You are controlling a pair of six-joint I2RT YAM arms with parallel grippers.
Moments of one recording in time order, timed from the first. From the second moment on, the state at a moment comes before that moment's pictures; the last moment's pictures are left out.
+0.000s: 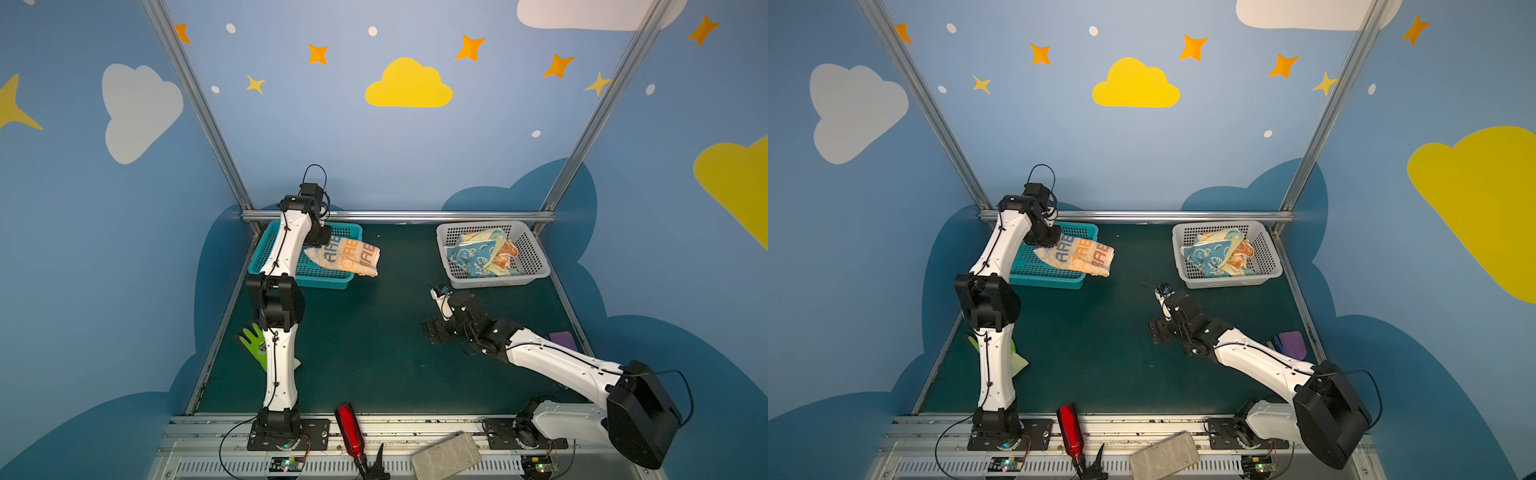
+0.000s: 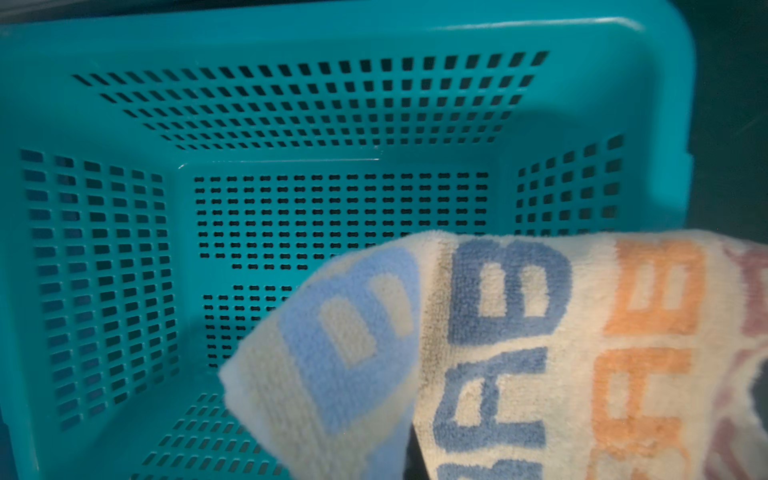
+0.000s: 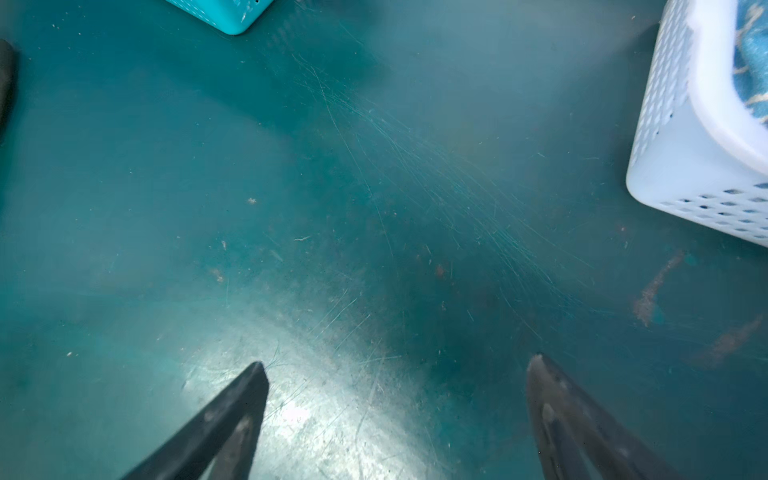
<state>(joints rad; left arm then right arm) -0.04 2.31 2.41 -1.31 -0.08 0.04 0.78 1.26 0.71 -0.23 0.09 0.19</state>
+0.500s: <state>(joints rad) 0.03 2.48 2.47 -1.21 -0.18 0.12 0.81 1.25 0.71 -0.24 0.14 0.20</state>
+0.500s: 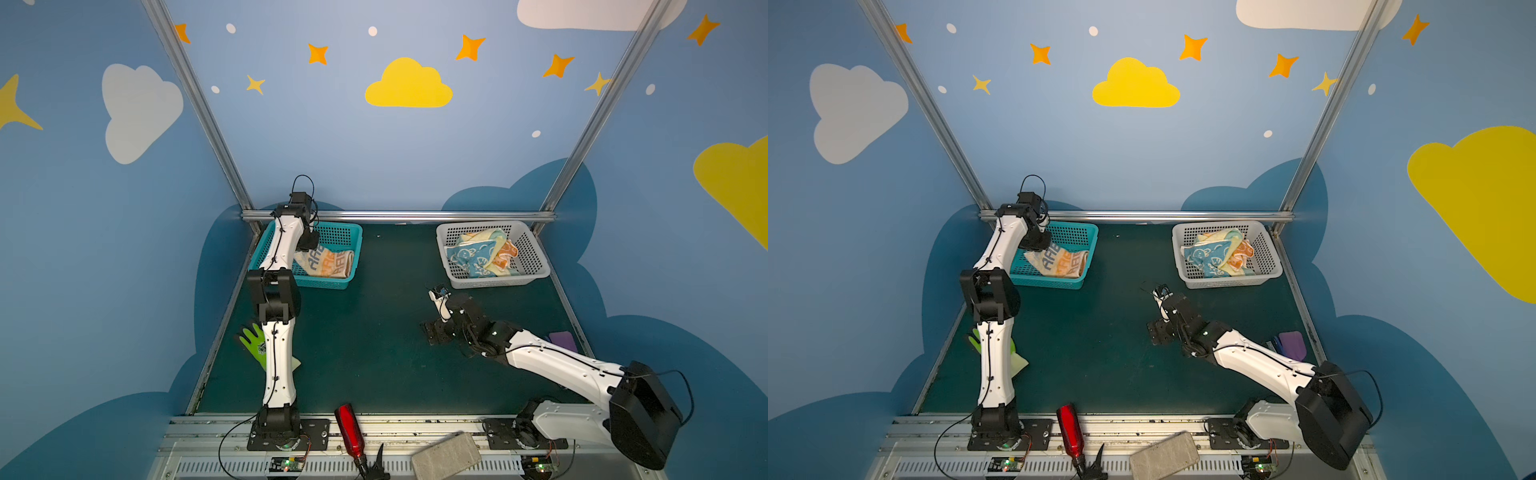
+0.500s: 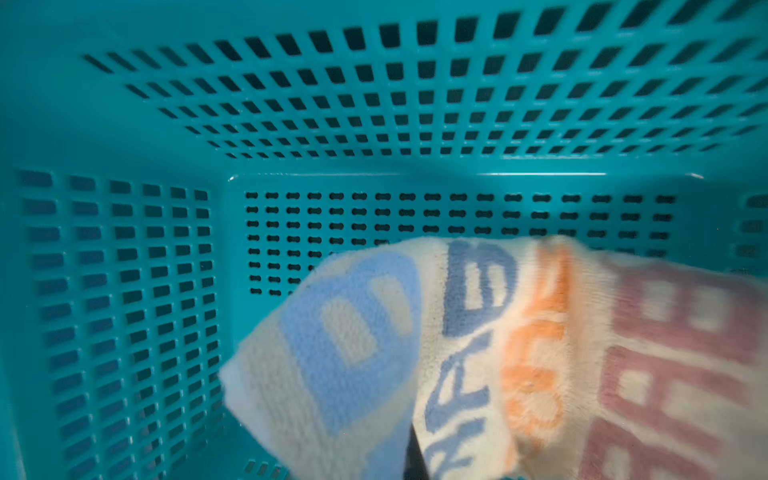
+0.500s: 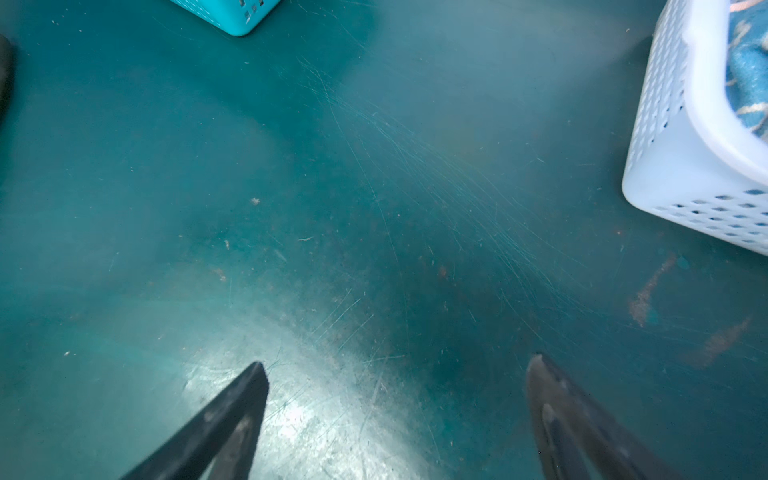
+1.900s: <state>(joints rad) -0.29 1.73 1.51 -0.69 -0.13 -0.12 0.61 1.38 1.12 -0.37 0.34 0.22</state>
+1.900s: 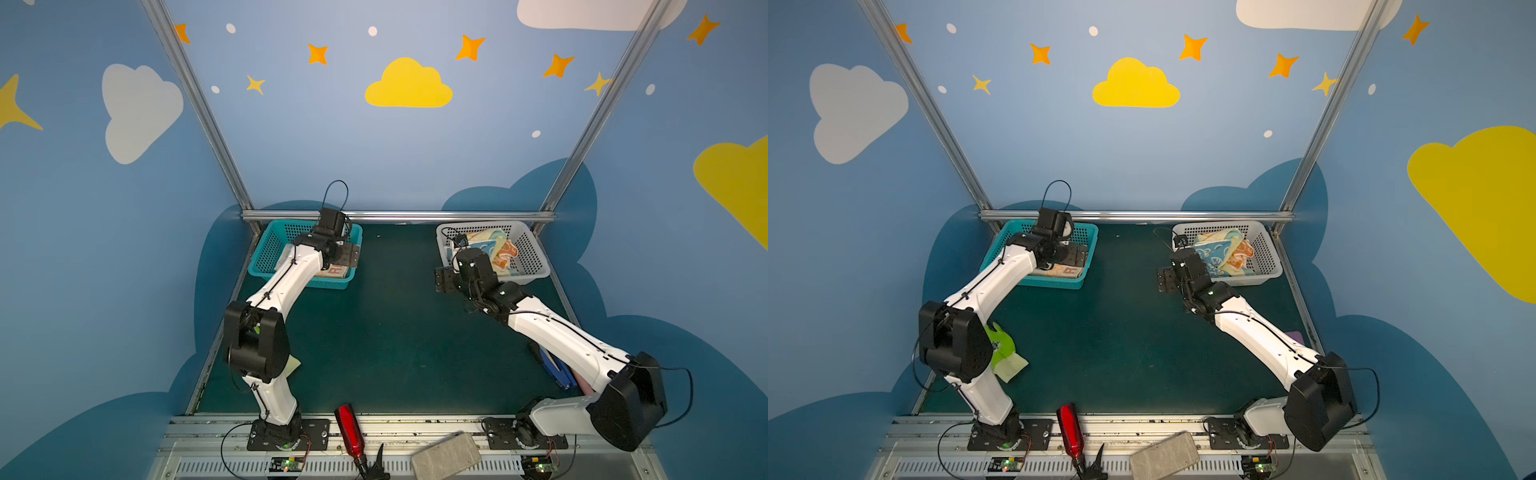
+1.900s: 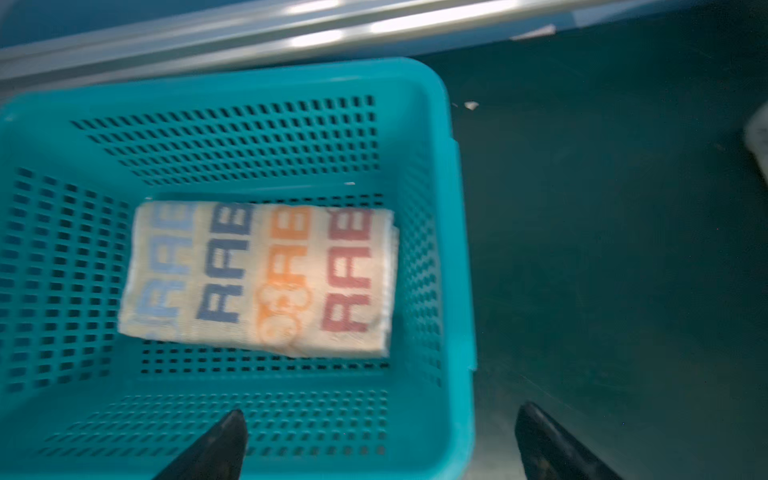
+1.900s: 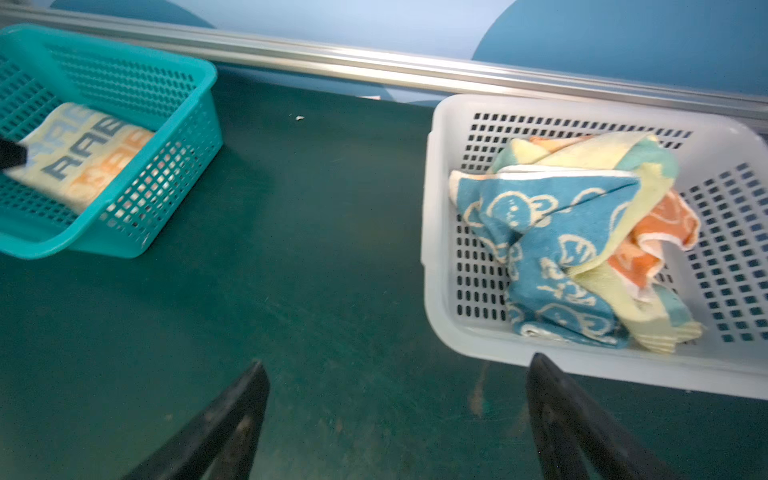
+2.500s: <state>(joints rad) -0.60 1.48 1.05 -0.25 0.05 -0.30 0.18 1.66 1.19 -0.31 0.21 0.42</state>
